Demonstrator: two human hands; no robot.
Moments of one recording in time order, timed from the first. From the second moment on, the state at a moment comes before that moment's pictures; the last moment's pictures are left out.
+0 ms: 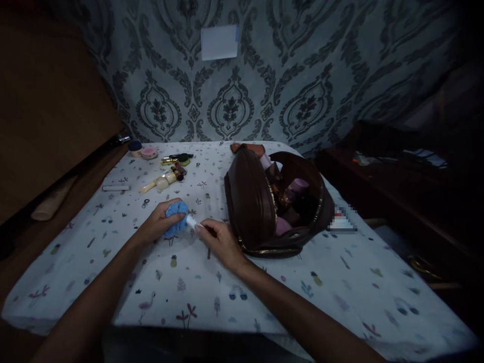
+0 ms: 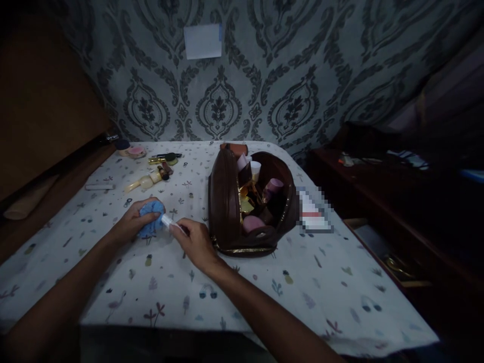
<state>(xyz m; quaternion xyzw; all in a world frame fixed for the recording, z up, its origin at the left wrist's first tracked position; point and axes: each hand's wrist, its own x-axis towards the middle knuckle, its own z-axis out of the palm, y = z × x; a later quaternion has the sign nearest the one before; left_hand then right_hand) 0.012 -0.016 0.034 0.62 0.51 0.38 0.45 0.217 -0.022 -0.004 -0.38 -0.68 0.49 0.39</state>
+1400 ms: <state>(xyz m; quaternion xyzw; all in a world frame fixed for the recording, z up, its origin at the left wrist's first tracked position) -0.006 -0.008 0.027 0.61 0.51 0.48 0.37 0.211 -0.022 -0.009 -0.38 -0.50 0.67 0.40</state>
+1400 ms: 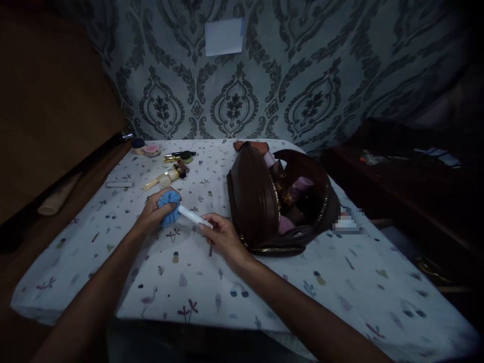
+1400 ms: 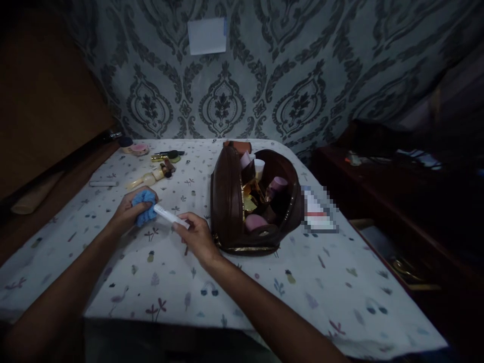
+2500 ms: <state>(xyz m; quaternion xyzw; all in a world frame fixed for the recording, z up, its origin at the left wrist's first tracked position) 0.031 -0.016 0.012 0.45 0.36 0.46 0.68 0.203 -0.025 -0.012 -0.29 -0.51 0.71 0.39</state>
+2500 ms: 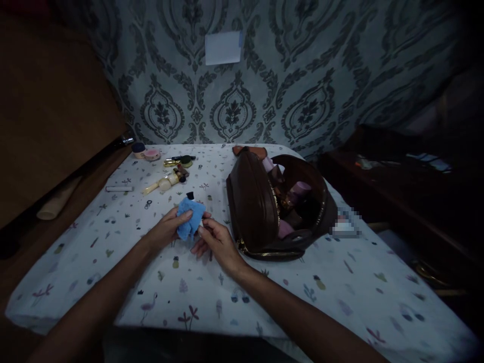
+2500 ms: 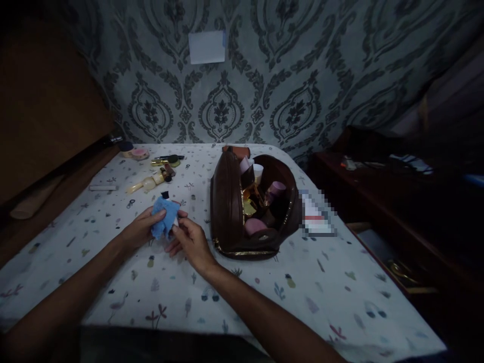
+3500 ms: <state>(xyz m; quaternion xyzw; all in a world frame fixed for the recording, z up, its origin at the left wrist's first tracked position) 0.028 -0.024 0.022 0.53 0.37 0.26 0.71 0.213 -0.022 0.009 -0.34 -0.54 0.61 0.47</state>
